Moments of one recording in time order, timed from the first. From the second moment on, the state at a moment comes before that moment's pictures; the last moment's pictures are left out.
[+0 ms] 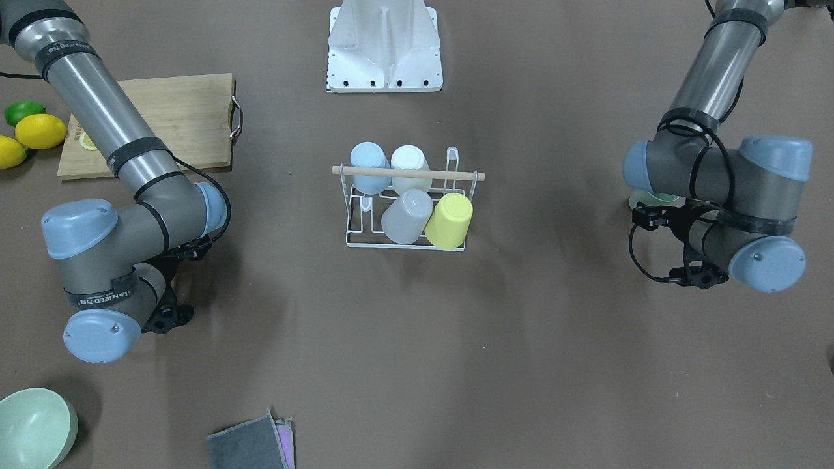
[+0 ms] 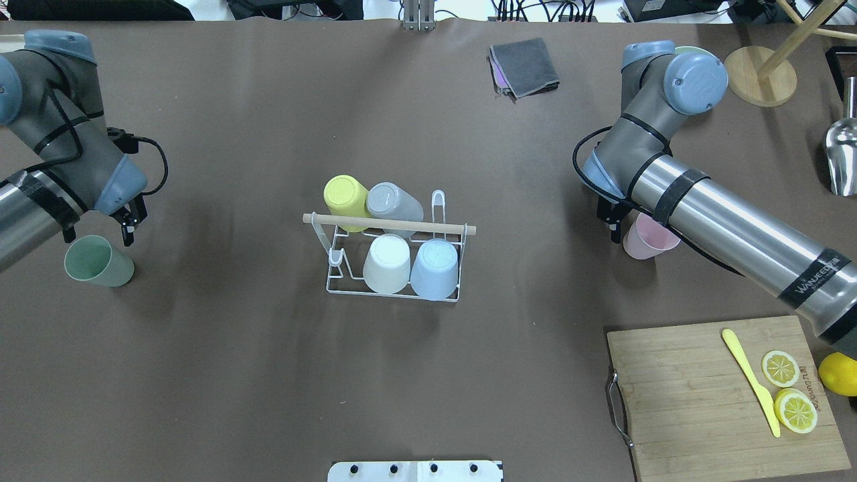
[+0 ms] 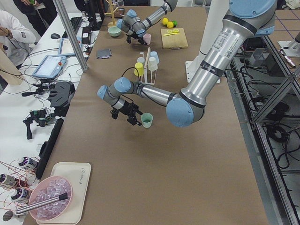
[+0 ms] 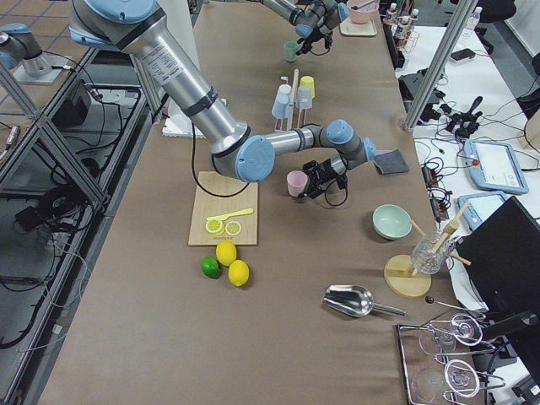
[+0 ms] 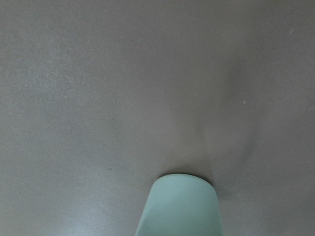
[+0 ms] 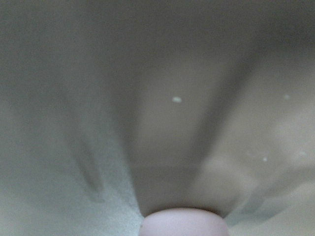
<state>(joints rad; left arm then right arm) -1.00 -2.11 -1.26 -0.86 -2.40 -0.09 0.90 -0.79 0.96 -2.30 2.45 -0.12</state>
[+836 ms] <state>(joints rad) -0.99 -2.10 -1.24 -0.88 -2.41 -0.08 0.89 -0.81 0.98 -2.32 2.45 -0.12</state>
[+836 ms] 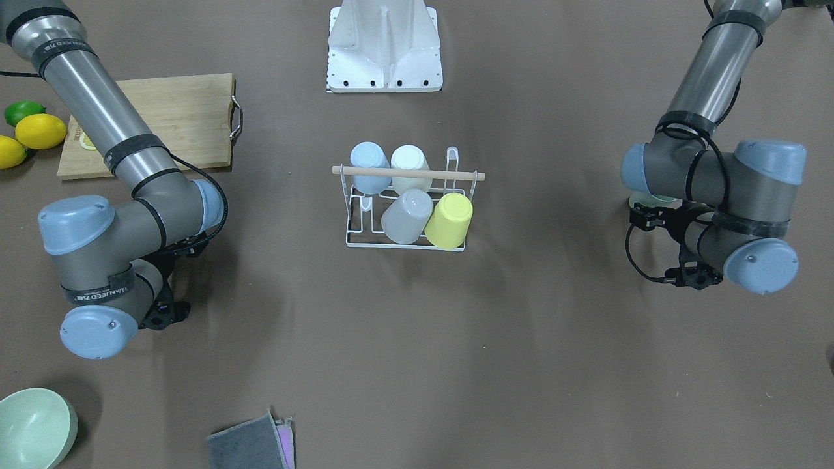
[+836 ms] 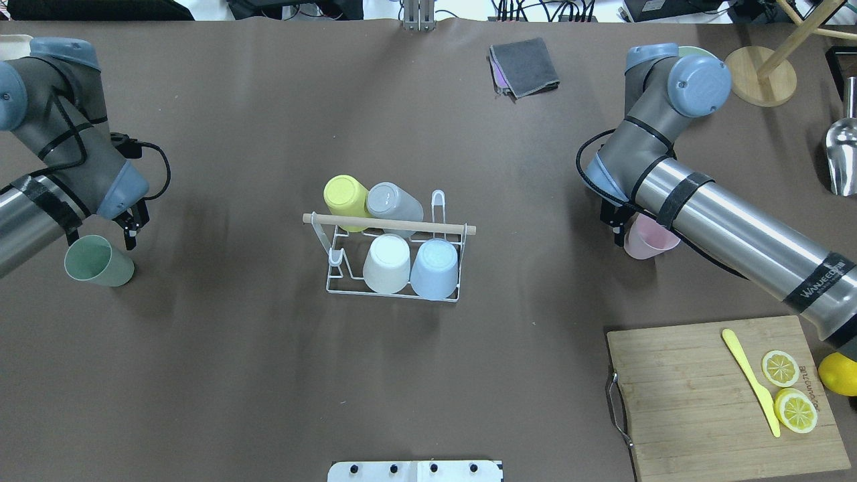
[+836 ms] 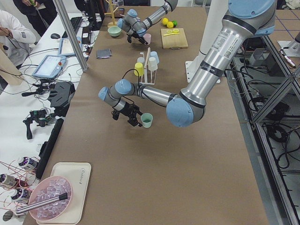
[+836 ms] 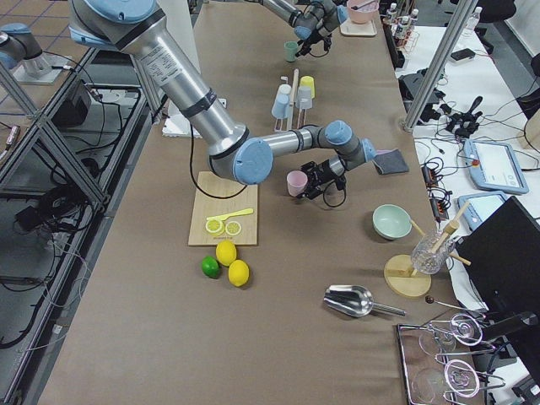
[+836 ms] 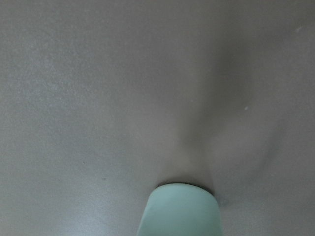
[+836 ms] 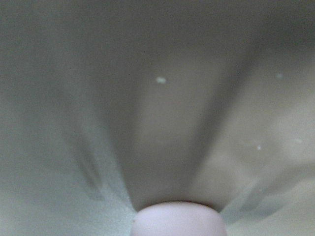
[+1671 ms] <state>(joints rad) -0.97 -2.09 -1.23 -0.87 -2.41 -0.04 0.89 -0.81 0.99 -2.36 2.45 -0.12</state>
